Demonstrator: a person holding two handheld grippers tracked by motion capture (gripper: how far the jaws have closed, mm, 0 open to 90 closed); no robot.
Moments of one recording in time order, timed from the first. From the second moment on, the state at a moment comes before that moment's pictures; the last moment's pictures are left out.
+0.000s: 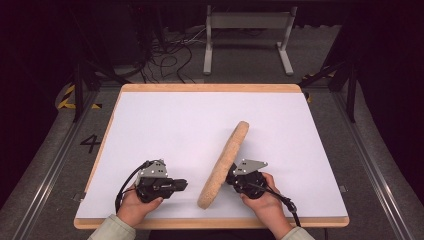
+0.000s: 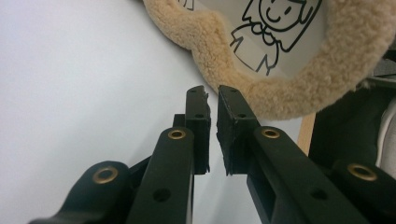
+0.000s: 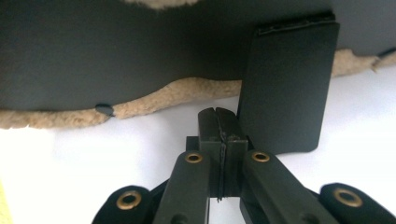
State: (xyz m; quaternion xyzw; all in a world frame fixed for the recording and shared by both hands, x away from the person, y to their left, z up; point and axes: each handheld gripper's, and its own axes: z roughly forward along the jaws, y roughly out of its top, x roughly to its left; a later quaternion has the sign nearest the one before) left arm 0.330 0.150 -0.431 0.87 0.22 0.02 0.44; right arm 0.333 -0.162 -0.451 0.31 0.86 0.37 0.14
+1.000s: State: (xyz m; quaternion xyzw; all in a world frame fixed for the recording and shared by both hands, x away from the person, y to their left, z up) left arm 0.328 0.151 -0.433 0.87 0.23 0.02 0.44; right arm 0.370 -0.210 -0.457 0.39 0.83 0.37 0.15
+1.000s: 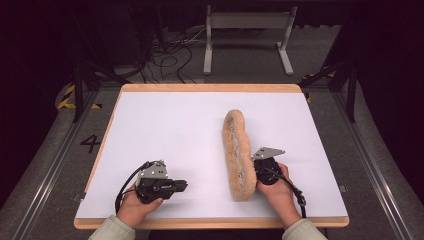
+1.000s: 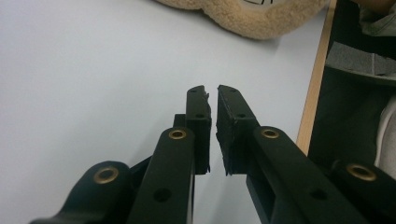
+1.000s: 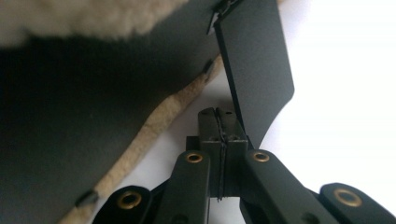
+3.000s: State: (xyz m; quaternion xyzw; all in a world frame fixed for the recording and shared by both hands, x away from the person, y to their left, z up) left arm 0.343 0.144 -0.431 0.87 0.24 0.02 0.44; right arm 0.295 -0.279 -0.366 0.46 0.75 0.43 0.21
